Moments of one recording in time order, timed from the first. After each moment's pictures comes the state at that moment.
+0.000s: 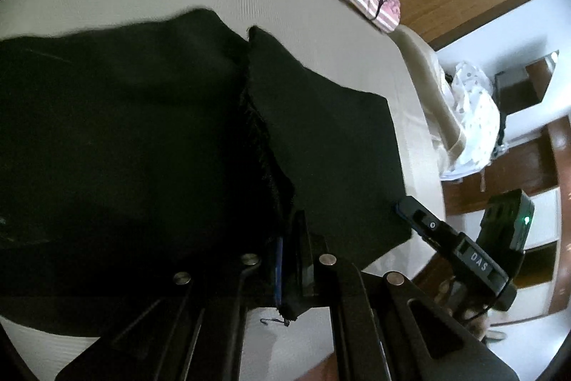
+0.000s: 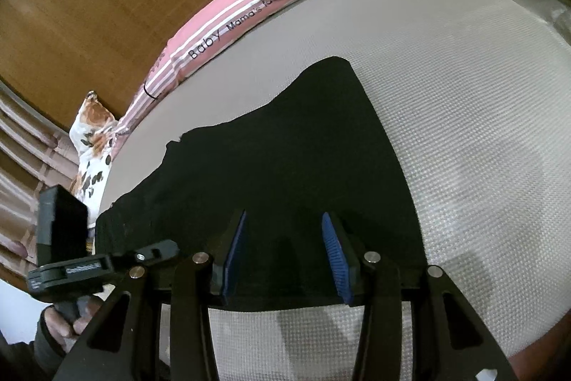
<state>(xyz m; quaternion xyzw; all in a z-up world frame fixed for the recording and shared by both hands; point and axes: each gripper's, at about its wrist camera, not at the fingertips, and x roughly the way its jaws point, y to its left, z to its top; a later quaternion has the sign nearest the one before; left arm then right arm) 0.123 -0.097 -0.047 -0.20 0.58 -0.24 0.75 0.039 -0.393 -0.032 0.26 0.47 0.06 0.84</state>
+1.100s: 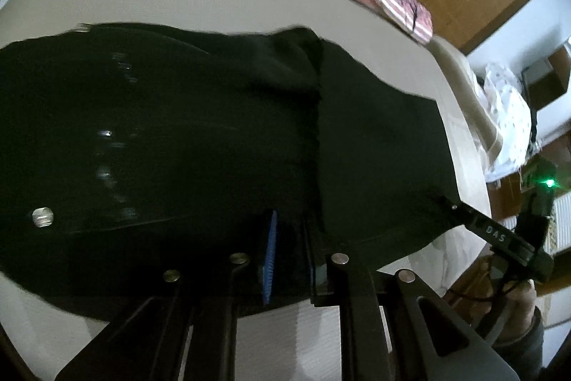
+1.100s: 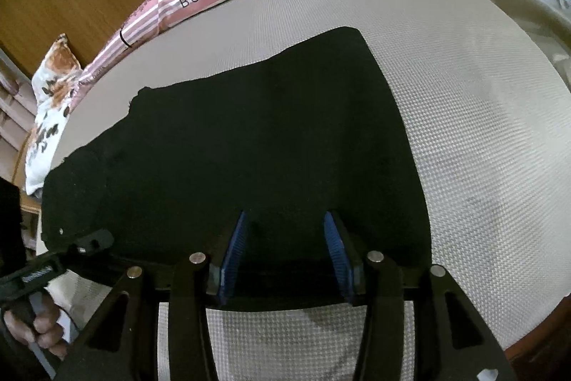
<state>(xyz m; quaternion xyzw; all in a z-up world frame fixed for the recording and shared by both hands) 0.099 -0.034 -0.053 -0.15 0.55 -0.17 0.80 0.056 -0.333 -0.055 0.13 0.52 0.01 0.84</state>
